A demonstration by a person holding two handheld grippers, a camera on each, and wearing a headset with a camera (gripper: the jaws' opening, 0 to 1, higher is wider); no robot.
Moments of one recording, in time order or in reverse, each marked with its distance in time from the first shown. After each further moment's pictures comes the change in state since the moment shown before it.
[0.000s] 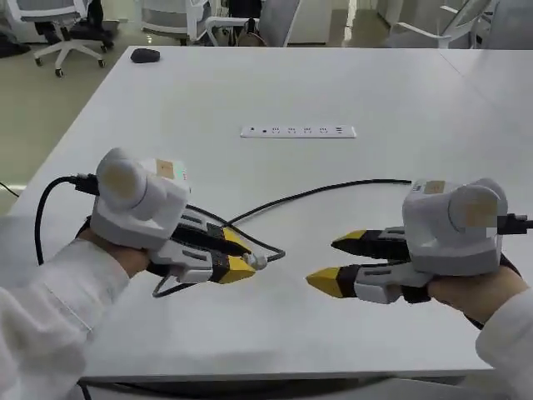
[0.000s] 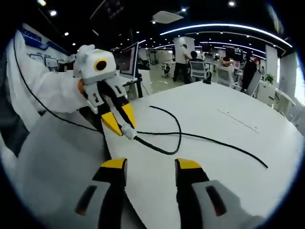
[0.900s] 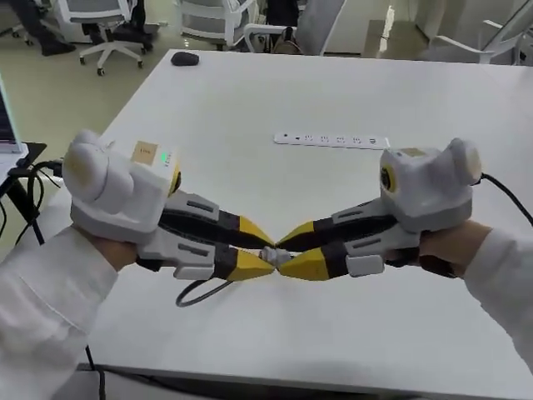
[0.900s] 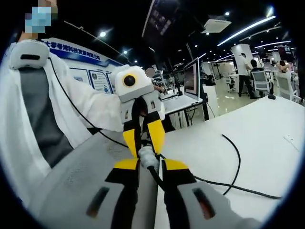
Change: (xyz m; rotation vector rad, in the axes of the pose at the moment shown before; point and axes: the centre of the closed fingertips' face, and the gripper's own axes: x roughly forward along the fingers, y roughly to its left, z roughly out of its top) left arm -0.042 -0.022 0.032 0.118 -0.166 -0.056; right arm 0.034 0.066 0.060 0.009 -0.155 0.620
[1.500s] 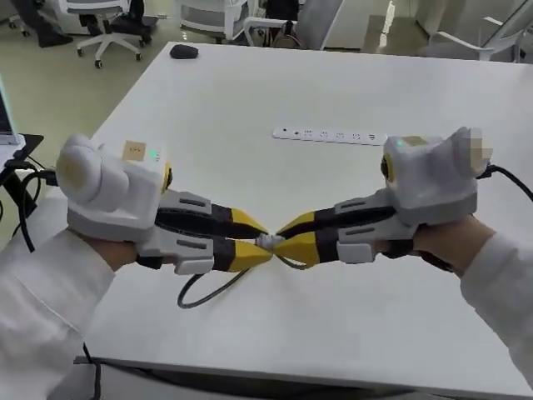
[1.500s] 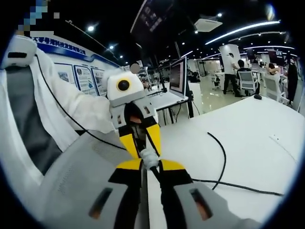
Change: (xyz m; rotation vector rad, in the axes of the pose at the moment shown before) left arm 0.003 0.014 -0.006 -0.088 -0.059 0.094; right arm -0.007 -0.011 0.008 -0.012 0.074 -0.192
